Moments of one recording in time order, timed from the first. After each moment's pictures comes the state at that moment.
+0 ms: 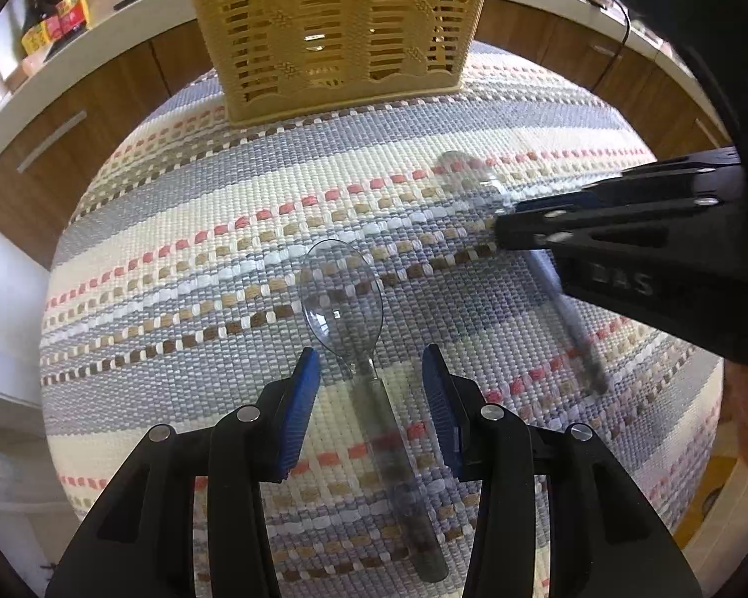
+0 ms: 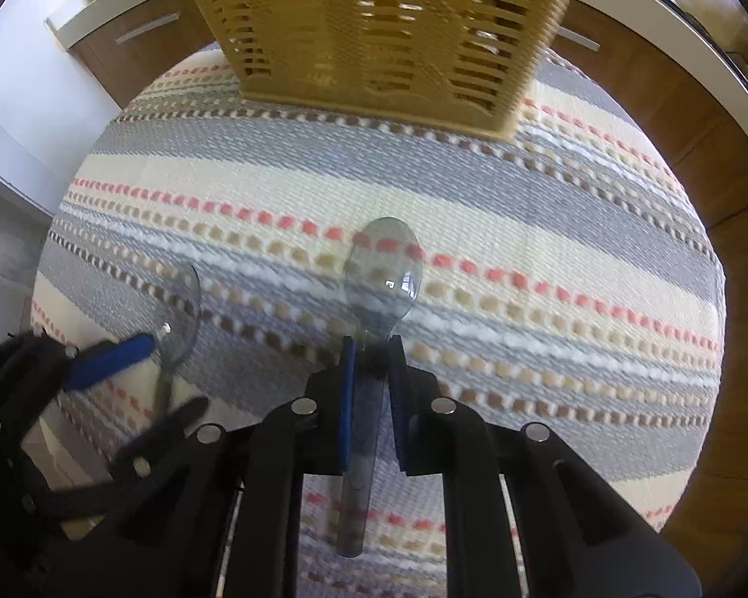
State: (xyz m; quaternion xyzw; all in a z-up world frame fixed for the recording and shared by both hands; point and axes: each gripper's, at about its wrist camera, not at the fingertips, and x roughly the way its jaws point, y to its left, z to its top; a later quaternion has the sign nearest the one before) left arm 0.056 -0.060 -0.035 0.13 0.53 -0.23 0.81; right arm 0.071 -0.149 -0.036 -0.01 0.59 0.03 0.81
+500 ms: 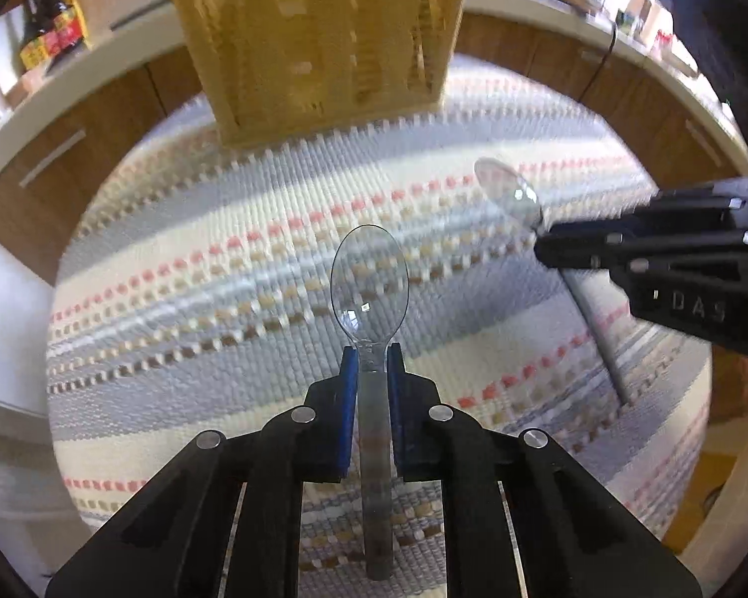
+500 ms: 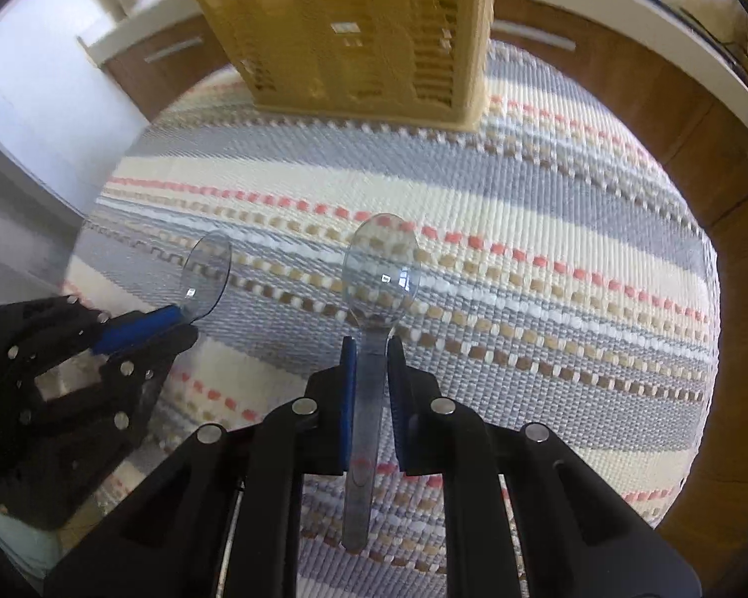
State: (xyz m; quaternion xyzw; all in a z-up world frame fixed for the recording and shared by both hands) left arm 0.051 -0.063 -0.016 0.11 0.50 -0.25 0.82; right arm 0.023 -0.191 -0.009 0.01 0.55 0.08 0.83
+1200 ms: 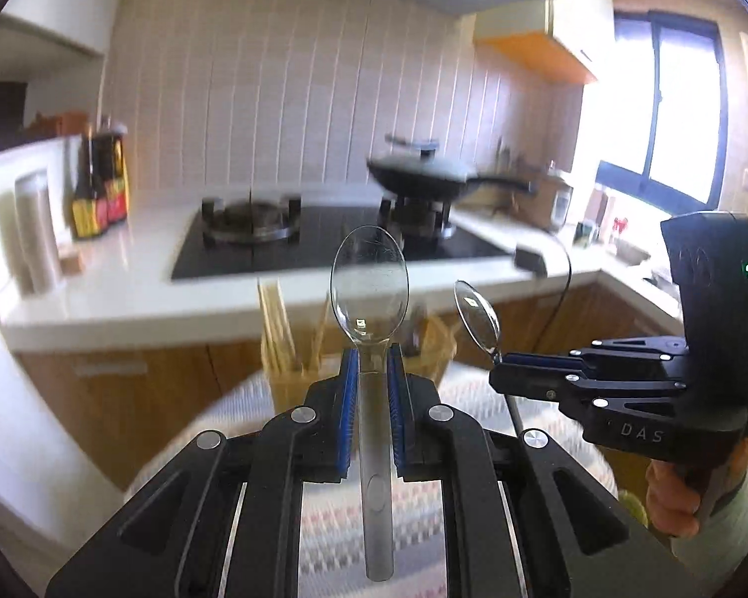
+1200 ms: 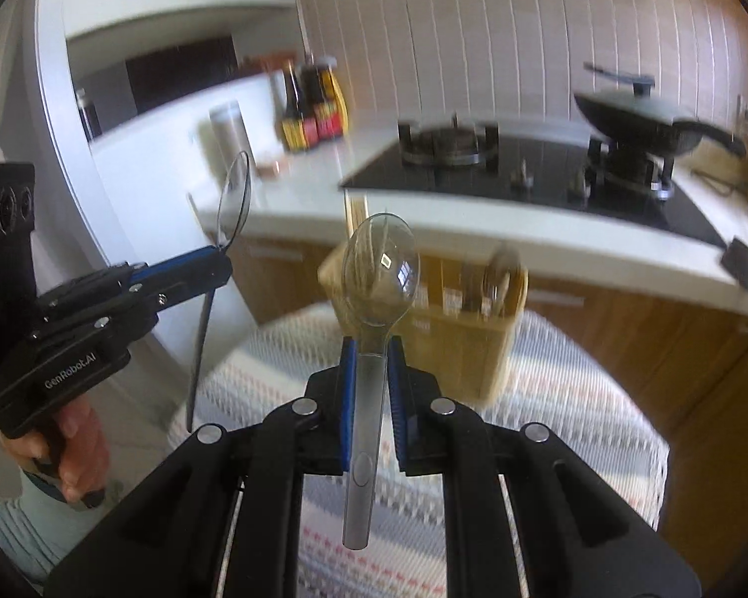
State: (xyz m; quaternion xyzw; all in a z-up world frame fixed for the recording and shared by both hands) left arm 0.060 -0.030 0.170 0.00 0.22 -0.28 0.93; right arm 0.025 -0.199 0.162 0.03 0.31 0.16 0.94
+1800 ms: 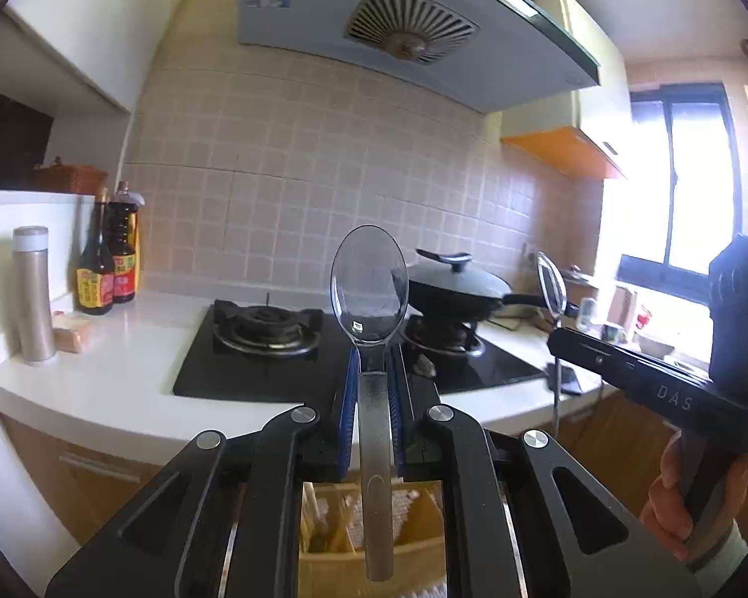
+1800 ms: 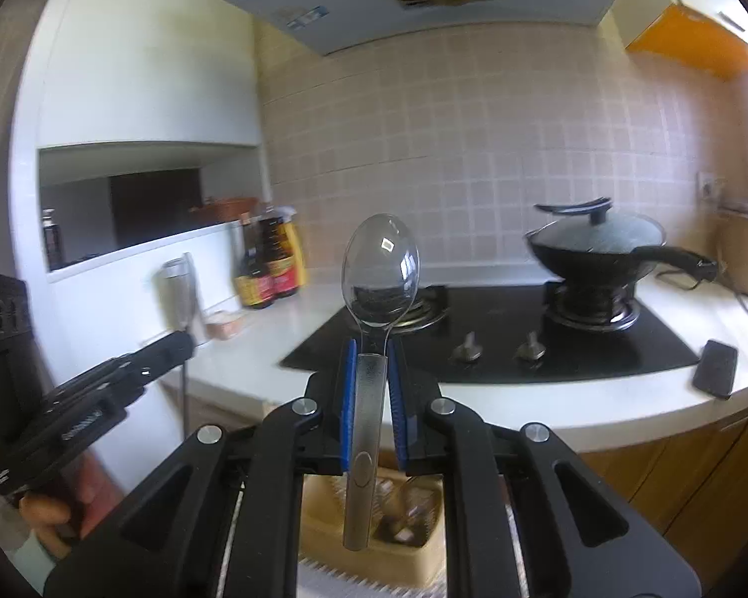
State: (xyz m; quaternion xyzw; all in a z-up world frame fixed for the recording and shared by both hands) left arm 0.131 -0.038 0.190 -0.06 0.09 -0.25 0.96; right arm 0.092 -0.247 0.213 0.05 0.11 0.10 0.99
